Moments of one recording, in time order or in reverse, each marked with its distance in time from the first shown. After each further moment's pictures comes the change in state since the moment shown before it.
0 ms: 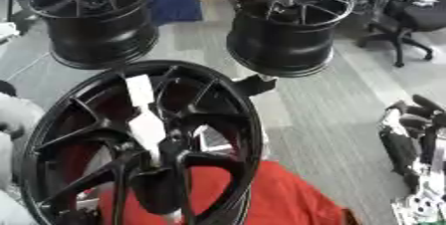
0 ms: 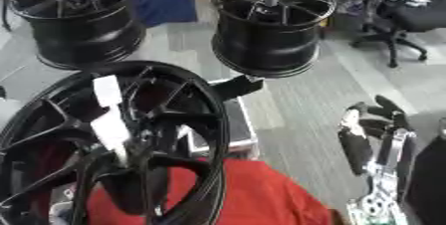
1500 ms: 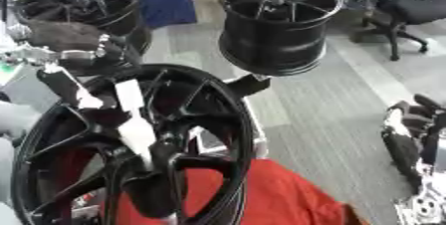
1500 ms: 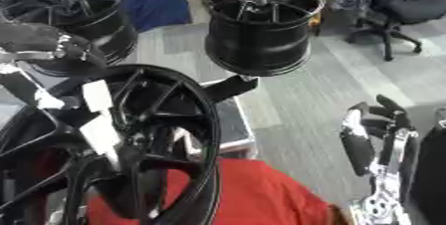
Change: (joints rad) left arm -0.019 -0.147 -0.240 0.135 -0.416 -0.107 0.107; right arm -0.005 -0.010 0.006 0.000 -0.007 -0.002 0.006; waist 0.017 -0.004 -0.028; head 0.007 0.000
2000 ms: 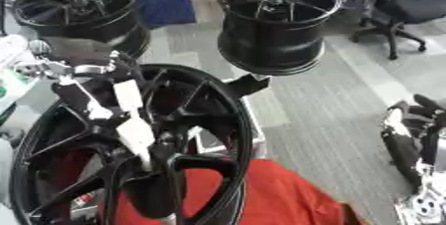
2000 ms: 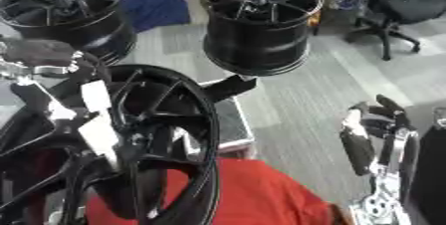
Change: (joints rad) left arm 0.002 -0.036 -0.029 0.050 -0.055 0.000 0.000; right arm 0.000 0.000 0.000 0.000 0.000 -0.002 0.002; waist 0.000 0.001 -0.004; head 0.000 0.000
